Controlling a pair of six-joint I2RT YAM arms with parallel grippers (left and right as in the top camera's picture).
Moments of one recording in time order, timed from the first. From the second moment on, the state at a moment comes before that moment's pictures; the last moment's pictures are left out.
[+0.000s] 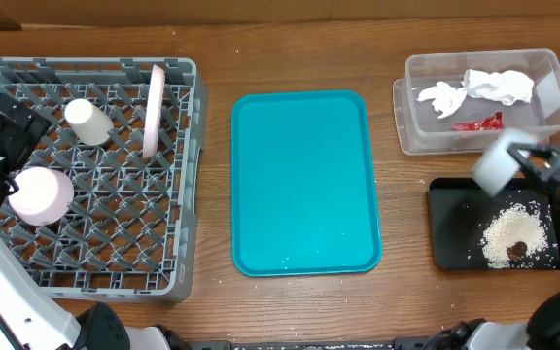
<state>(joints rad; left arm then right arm) 0.56 1.59 2.17 -1.69 0.13 -0.51 -0.75 1.61 1.34 -1.59 -1.32 -0.50</state>
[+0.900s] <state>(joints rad) 0.56 1.59 2.17 -1.69 0.13 -0.51 0.88 1.75 1.46 -0.83 0.11 0.85</state>
